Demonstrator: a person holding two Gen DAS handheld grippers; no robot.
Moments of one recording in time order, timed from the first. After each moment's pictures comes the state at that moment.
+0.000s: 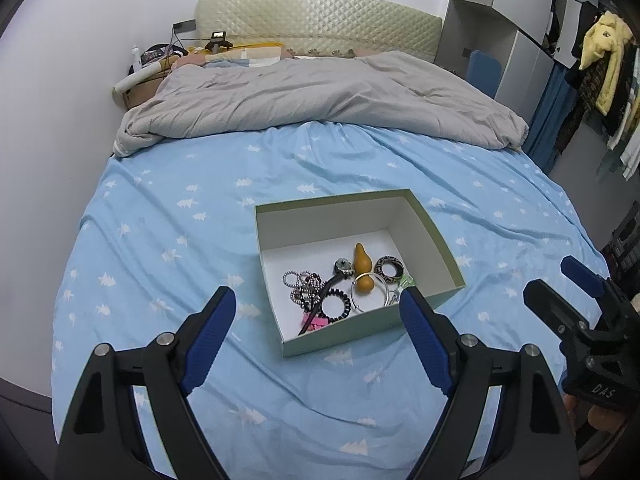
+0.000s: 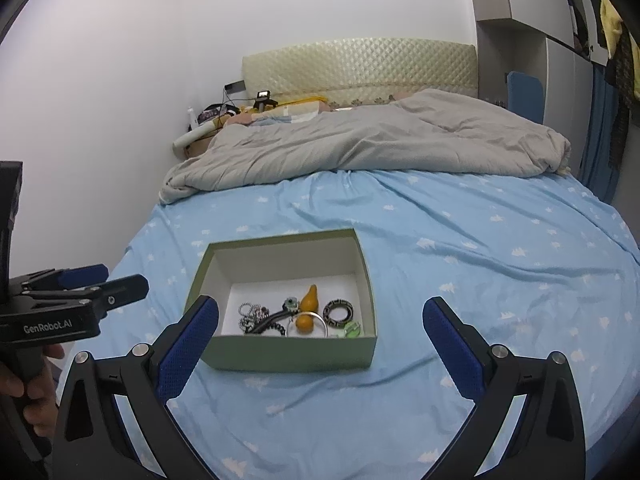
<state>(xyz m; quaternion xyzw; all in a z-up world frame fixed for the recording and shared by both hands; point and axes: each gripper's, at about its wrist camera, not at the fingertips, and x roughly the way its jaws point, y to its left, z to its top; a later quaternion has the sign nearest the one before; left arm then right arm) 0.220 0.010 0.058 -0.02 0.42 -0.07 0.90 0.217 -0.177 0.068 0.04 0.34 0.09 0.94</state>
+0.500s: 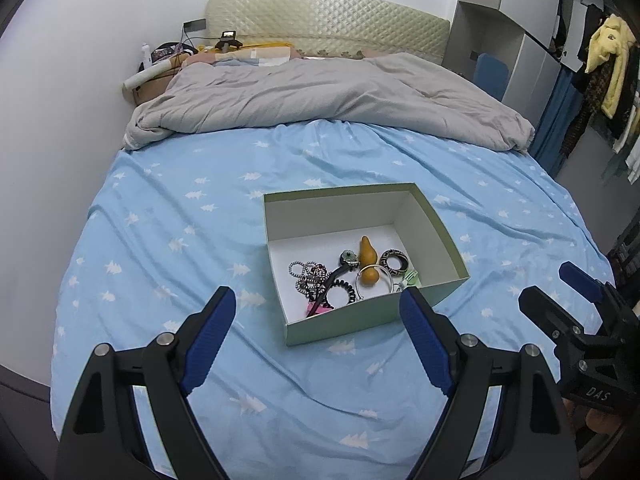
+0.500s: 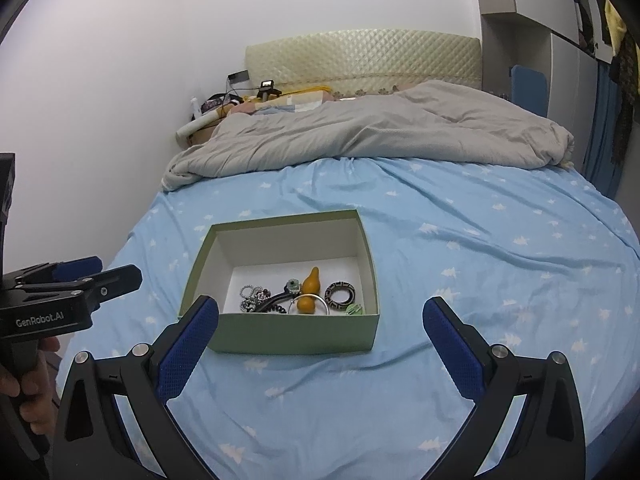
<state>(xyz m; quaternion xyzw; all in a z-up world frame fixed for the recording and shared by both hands) 0.203 0.012 0.051 -0.03 0.42 -0.05 0.91 0.210 -0.177 0.058 0.04 0.35 0.10 0.93</state>
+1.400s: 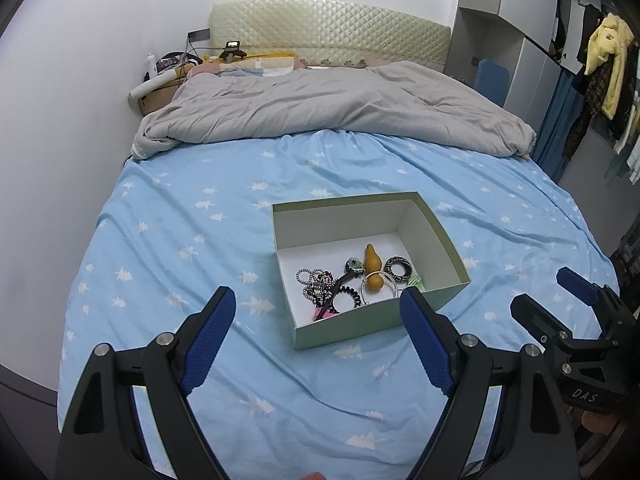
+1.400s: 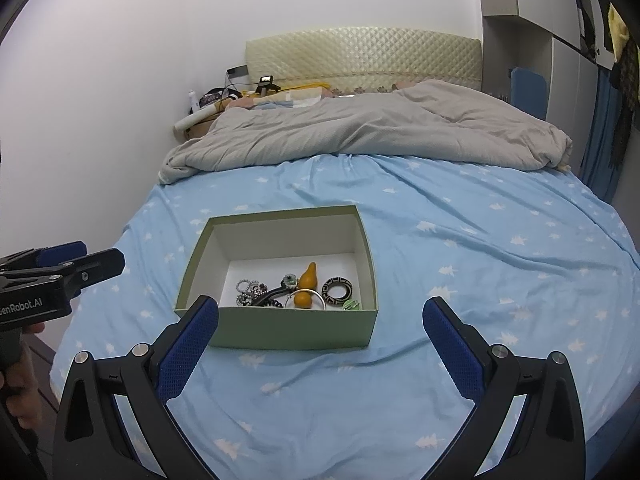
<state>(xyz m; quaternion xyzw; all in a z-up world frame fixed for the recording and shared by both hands) 0.196 0.013 0.061 -0.02 0.40 -0.04 0.92 0.207 -0.173 0.057 0.02 0.35 0.09 0.93</state>
